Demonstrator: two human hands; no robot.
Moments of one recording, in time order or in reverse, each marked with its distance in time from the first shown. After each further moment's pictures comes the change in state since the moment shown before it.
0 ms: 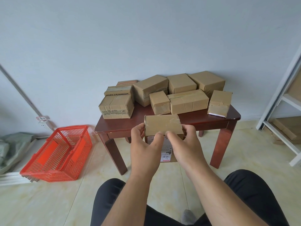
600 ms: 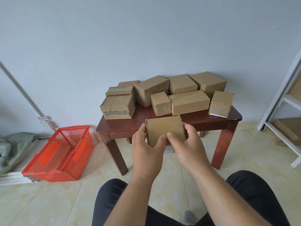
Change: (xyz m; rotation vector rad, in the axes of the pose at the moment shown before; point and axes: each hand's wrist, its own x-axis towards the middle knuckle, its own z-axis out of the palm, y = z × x) left_hand 0.003 -0.010 -0.001 0.100 -0.019 0.048; right_hand 0.004 0.009 -0.002 -0.059 0.032 -0.117
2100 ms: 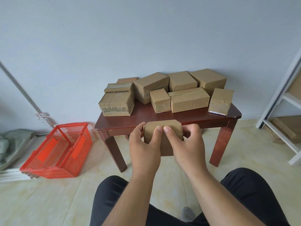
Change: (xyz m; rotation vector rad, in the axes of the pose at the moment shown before) left_hand -0.002 0.001 0.002 -0.044 0.129 -0.020; right_hand -0.008 0.005 0.007 -0.070 0.171 -0.080
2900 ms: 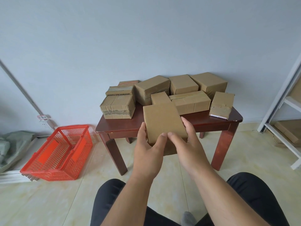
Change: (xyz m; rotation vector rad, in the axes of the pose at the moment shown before) left_hand -0.002 0.011 -0.006 -0.100 -0.218 -0.065; right_hand 0.009 -0.008 -0.009 0.203 -0.297 0.089
